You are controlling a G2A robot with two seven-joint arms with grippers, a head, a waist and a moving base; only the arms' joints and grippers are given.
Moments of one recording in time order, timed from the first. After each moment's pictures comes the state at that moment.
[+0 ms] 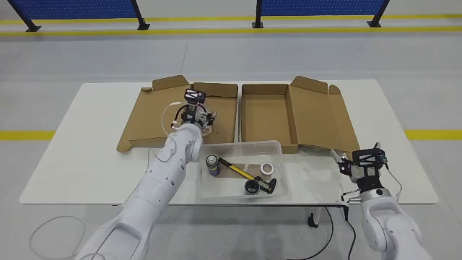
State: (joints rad) left arm 0.79 -1.45 -1.02 -0.87 1.29 0.20 -0.27; right arm -1.73 -1.15 1.60 -1.80 -1.33 0.00 0.00
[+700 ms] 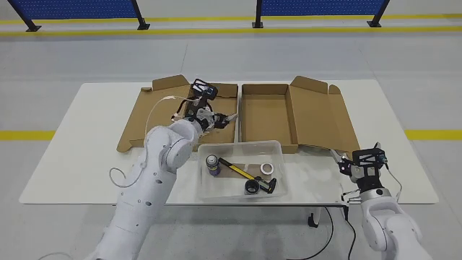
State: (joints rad) left arm 1.04 -1.37 -1.23 -1.55 1.18 -0.25 -0.68; right arm -1.73 -1.15 1.60 -1.80 -1.33 0.00 0.00
